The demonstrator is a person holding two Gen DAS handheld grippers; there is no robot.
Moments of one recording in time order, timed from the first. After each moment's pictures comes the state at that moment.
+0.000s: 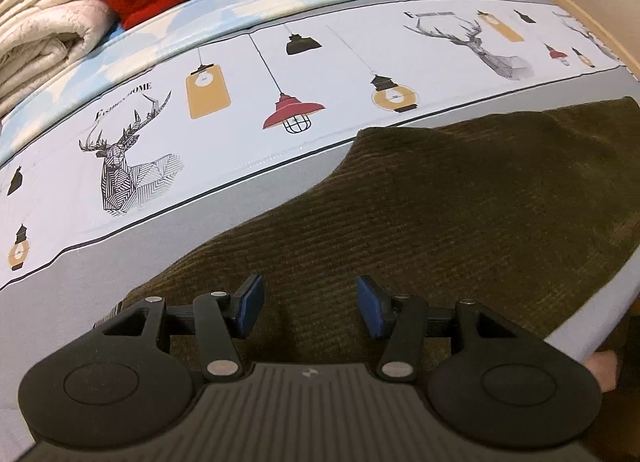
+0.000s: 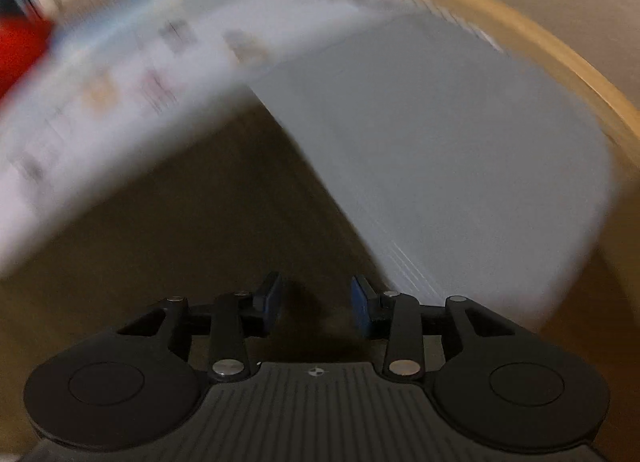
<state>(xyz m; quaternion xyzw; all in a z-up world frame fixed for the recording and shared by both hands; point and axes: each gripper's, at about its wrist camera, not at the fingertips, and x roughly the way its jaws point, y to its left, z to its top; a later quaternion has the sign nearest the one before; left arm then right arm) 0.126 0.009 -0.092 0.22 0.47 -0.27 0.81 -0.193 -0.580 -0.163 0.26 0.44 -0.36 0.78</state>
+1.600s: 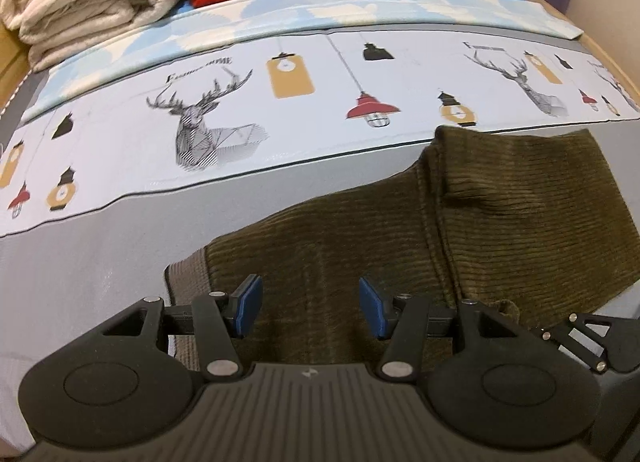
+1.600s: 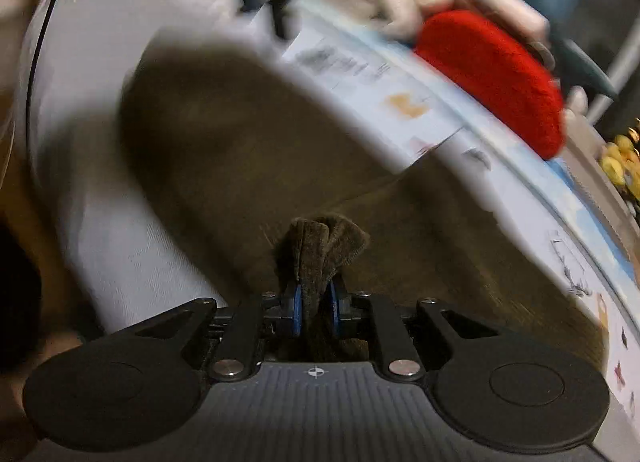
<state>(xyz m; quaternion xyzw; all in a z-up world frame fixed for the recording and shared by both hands) 0.131 0.105 -0.077 0.15 0.47 -0.22 0.84 -0.013 0.018 -0.169 -0.26 0.34 0.09 0.90</state>
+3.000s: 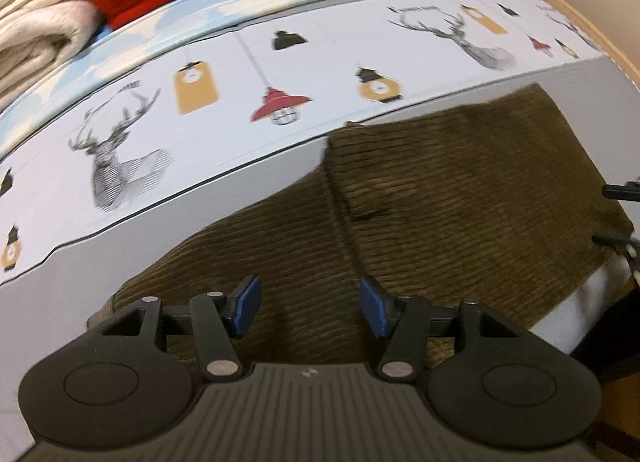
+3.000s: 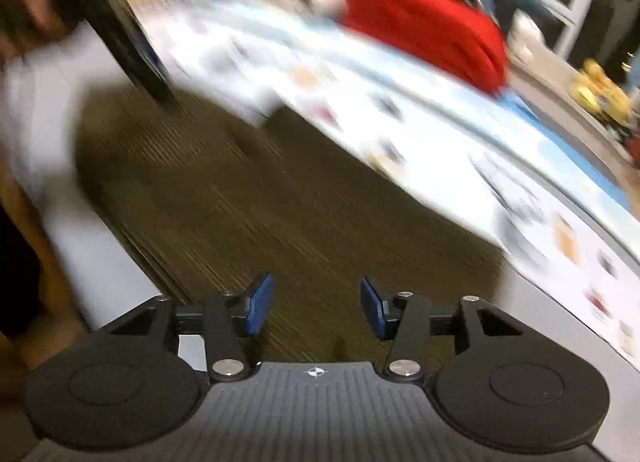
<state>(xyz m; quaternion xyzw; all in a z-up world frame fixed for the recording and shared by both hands) 0.117 0.009 -0.092 0.22 0.47 -0.29 0.80 -0.068 -0.175 -0.093 -0.16 0.40 0.05 0.90</state>
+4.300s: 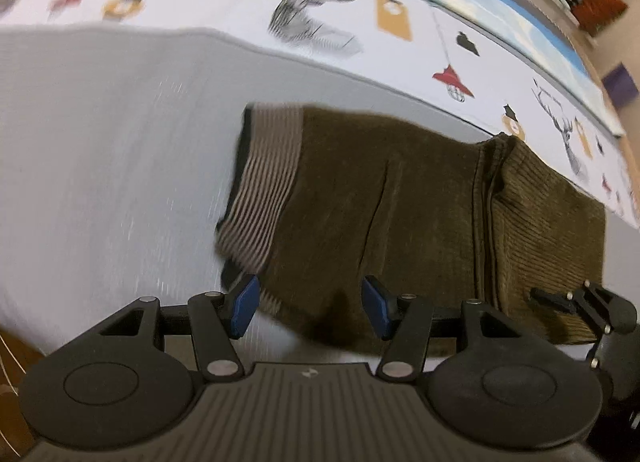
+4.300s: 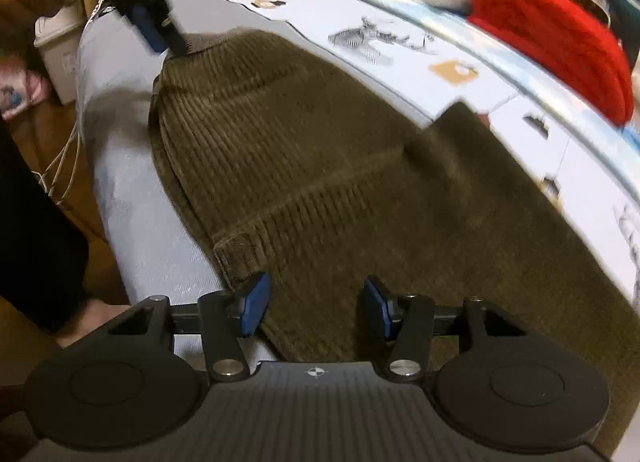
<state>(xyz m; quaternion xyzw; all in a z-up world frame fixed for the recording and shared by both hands) 0.129 0.214 -0.117 -0.05 0.59 -0.15 0.79 -0.025 -0.049 -0.116 -0.17 0.40 0.21 0.88</state>
